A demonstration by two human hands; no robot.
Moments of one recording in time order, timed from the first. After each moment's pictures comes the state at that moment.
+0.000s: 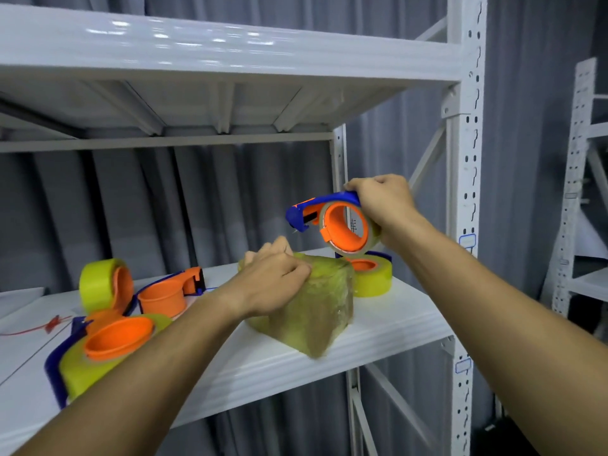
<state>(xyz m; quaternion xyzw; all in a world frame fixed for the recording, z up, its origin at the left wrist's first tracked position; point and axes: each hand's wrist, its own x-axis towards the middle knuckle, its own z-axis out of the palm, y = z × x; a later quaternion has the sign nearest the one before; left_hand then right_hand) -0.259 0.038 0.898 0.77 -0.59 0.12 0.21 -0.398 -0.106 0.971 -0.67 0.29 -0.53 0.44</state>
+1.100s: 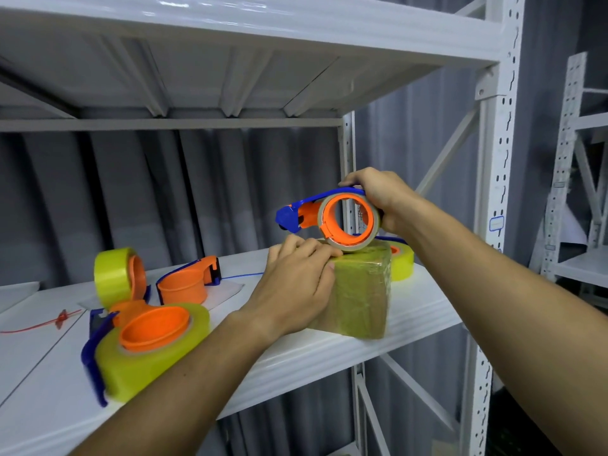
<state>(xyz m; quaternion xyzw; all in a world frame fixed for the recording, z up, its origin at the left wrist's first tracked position) -0.238 0.069 0.863 0.66 -0.66 0.26 0.27 -0.347 -0.084 0.964 -0.68 0.29 -0.42 0.53</state>
